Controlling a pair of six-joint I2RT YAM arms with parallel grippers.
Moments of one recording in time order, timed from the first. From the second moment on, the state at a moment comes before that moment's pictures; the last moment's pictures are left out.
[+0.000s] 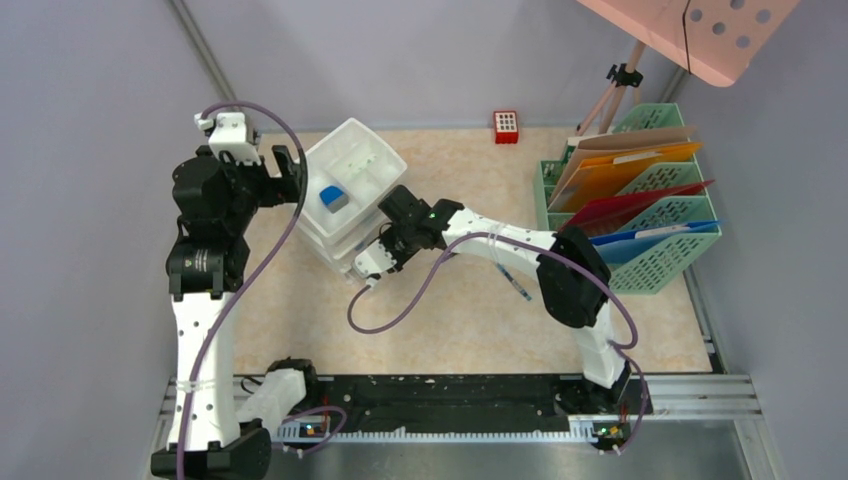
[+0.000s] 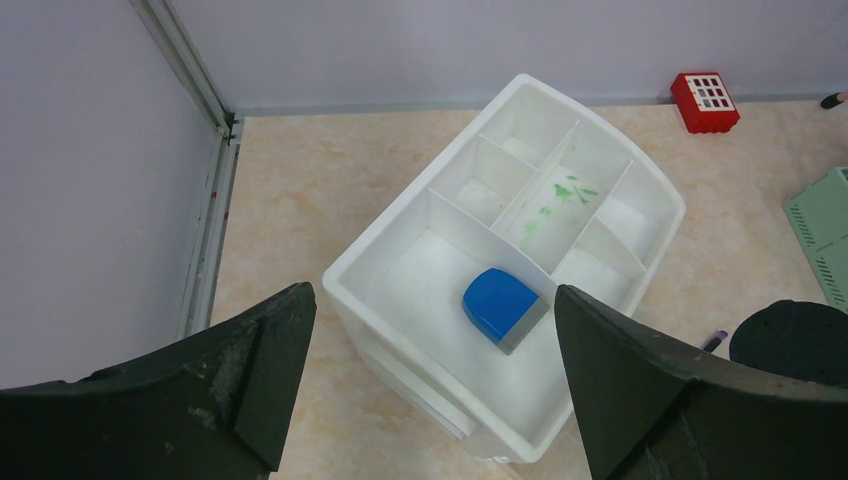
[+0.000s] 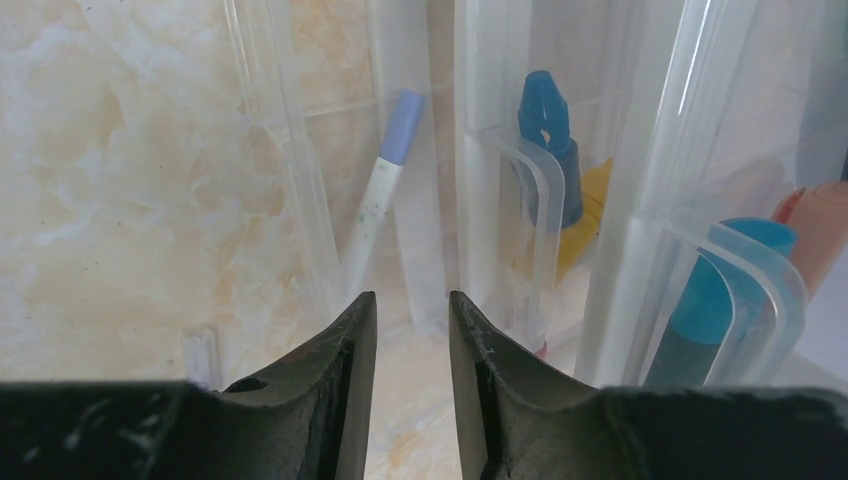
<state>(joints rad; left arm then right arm) 0.05 0.95 1.35 -0.58 0.12 -0.03 0.97 2.06 1.72 -0.61 -0.19 -1.42</state>
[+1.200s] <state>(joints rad) 0.05 0.96 1.31 -0.56 0.17 -0.03 0.67 1.78 1.46 -0.73 -0.24 -1.13</state>
